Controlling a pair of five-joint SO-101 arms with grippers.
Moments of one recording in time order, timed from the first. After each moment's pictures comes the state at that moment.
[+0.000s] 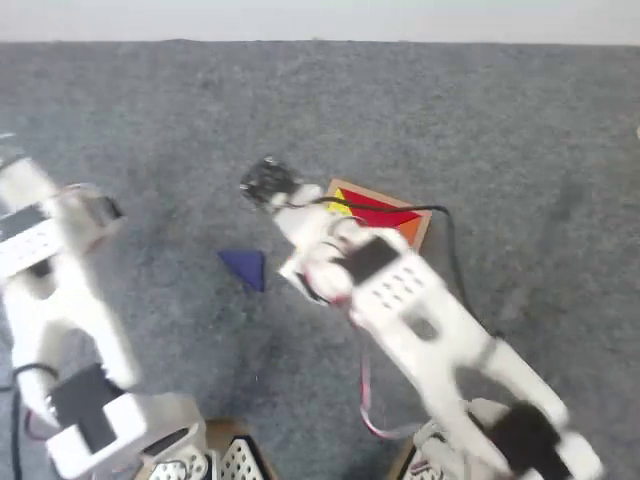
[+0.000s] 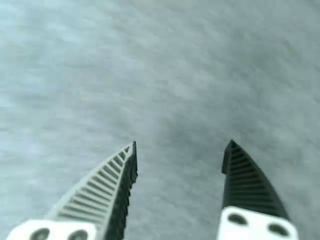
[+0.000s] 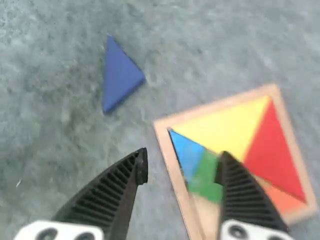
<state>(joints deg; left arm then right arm) -42.0 -4.8 23.8 58.9 12.2 -43.7 -13.9 28.2 53.4 12.4</state>
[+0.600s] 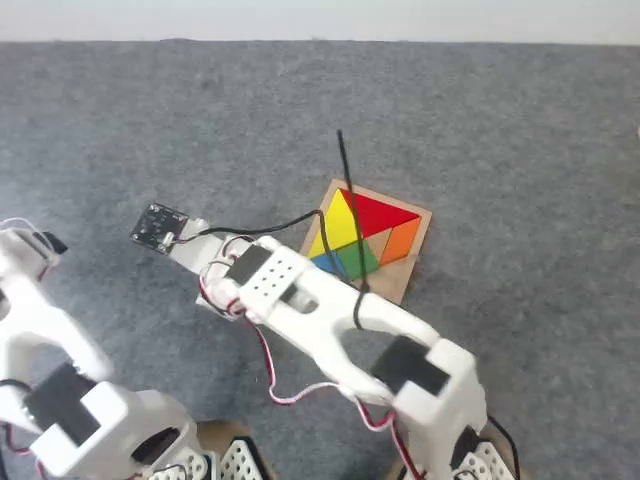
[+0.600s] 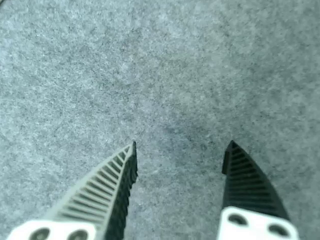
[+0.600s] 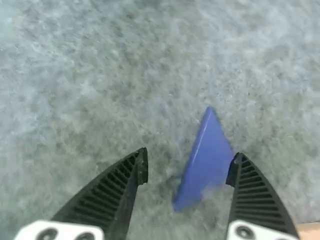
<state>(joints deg) -53.0 -0.7 24.0 58.2 9.6 -57.2 21.6 4.7 45.4 13.2</state>
